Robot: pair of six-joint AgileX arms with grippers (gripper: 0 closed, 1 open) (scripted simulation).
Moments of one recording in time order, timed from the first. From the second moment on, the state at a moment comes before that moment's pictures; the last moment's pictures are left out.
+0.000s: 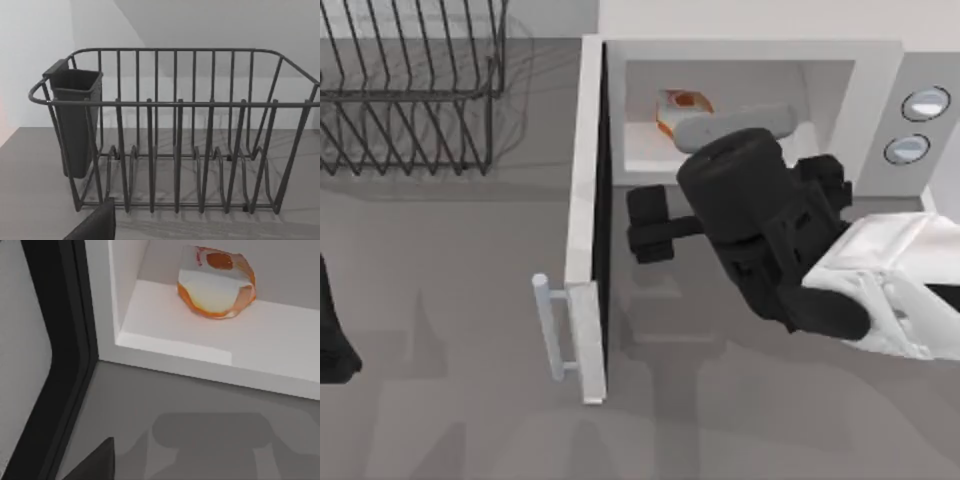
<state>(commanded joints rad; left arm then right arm) 0.00 0.00 0.00 0.00 0.00 0.00 0.82 1.70 0.96 0.08 0.59 0.34</state>
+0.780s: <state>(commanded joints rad) 0.00 0.00 0.00 0.00 0.00 0.00 0.34 0.64 0.39 0.03 0.24 0.14</state>
